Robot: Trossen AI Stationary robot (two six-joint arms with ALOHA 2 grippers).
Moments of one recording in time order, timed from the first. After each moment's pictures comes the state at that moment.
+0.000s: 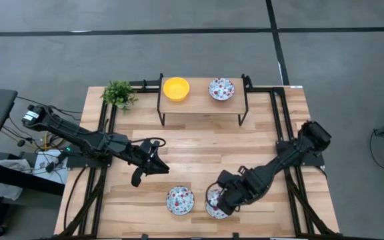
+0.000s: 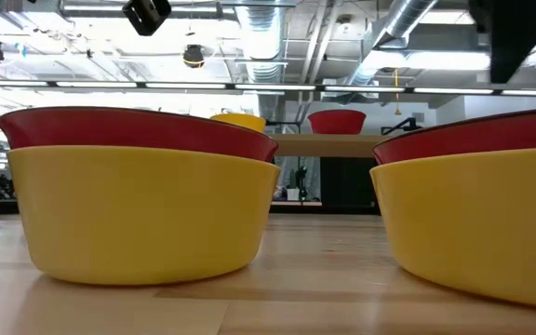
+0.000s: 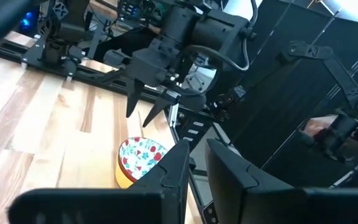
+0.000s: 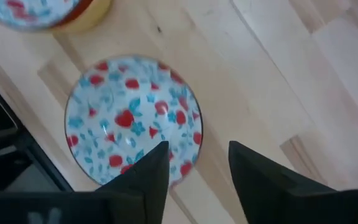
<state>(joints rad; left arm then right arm) -0.36 1.05 0.59 0.37 0.04 -0.44 0.60 1.80 1.50 -1.08 0.14 1.16</state>
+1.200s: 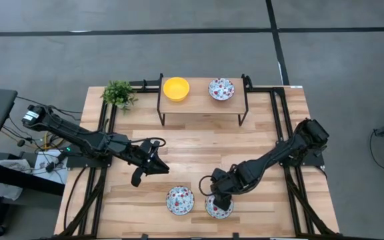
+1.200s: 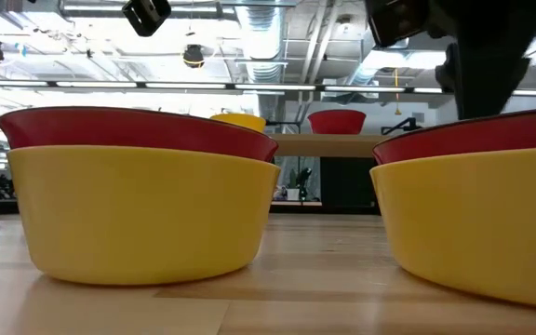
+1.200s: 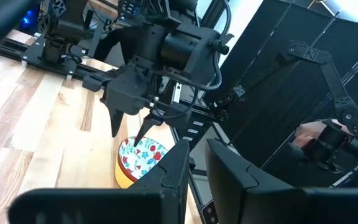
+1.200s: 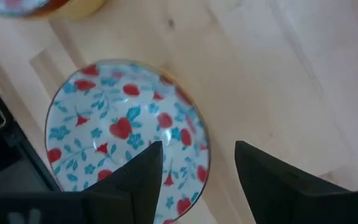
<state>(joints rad) -0.36 1.05 0.59 0.37 0.05 -0.45 0.51 1.80 1.33 -0.85 0.00 0.99</state>
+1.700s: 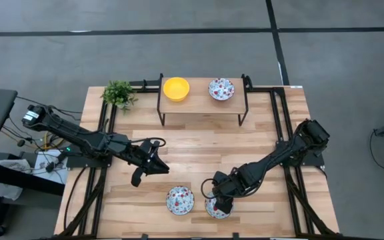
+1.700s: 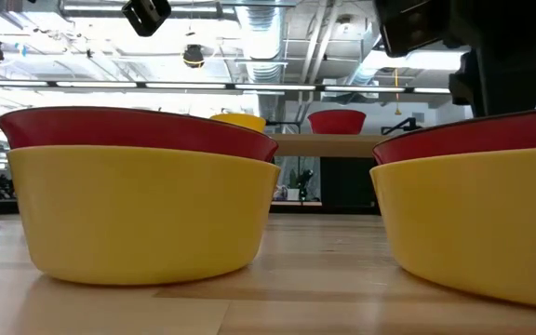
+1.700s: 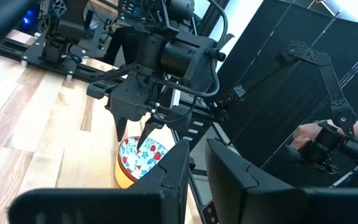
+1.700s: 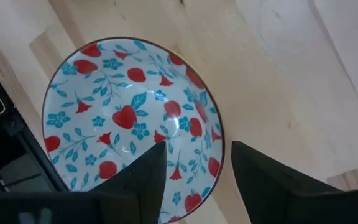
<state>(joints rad) -0.36 1.05 0.59 0.37 0.04 -0.45 0.54 1.80 1.28 -0.78 -0.02 1.00</state>
